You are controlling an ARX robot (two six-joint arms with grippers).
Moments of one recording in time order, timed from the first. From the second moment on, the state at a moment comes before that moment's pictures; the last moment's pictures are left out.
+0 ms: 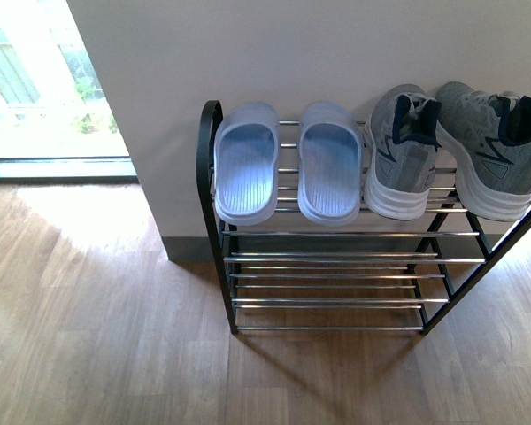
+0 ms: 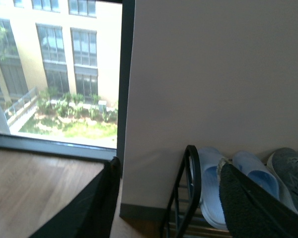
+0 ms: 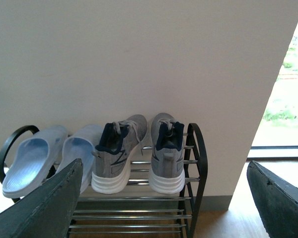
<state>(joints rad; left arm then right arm) -0.33 0.51 0.21 0.29 -0.32 -0.09 0.00 0.01 0.02 0.00 0.00 0.00</state>
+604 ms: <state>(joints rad) -0.01 0.27 0.06 0.21 -0.01 -0.01 0.00 0.01 0.02 0.00 0.00 0.00</state>
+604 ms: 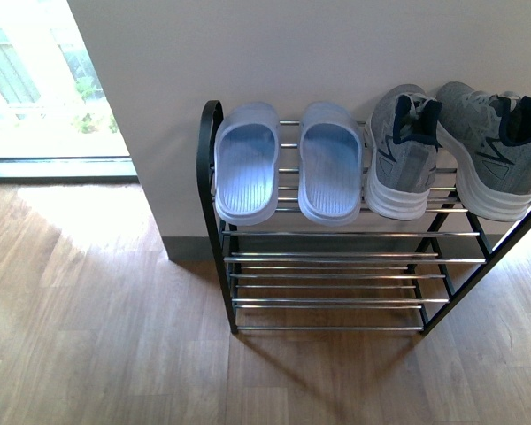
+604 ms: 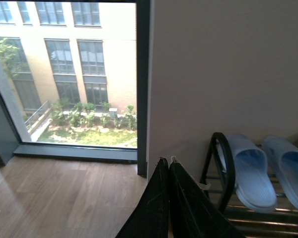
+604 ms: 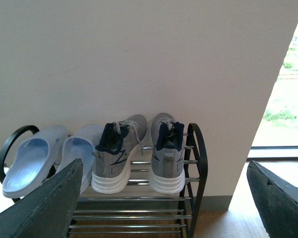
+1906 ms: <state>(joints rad) 0.00 0.02 0.01 0.00 0.00 -0.01 0.00 0.01 0.02 0.00 0.00 0.00</state>
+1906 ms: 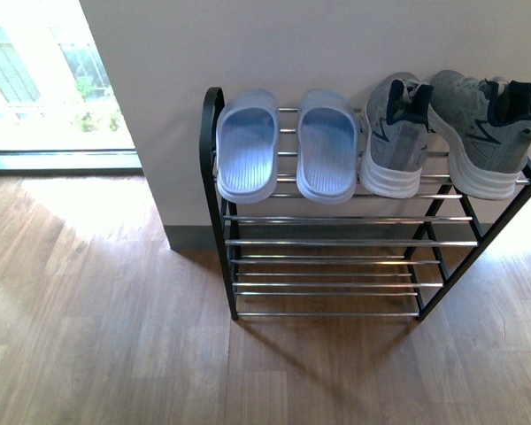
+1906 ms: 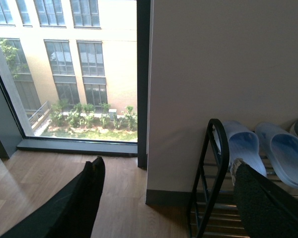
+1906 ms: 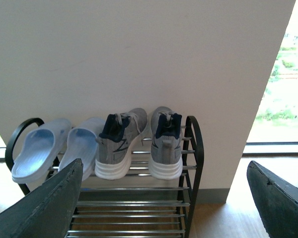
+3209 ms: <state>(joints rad) 0.00 0.02 0.01 0.00 0.00 -0.01 0.00 0.00 0.02 0.00 0.00 0.00</state>
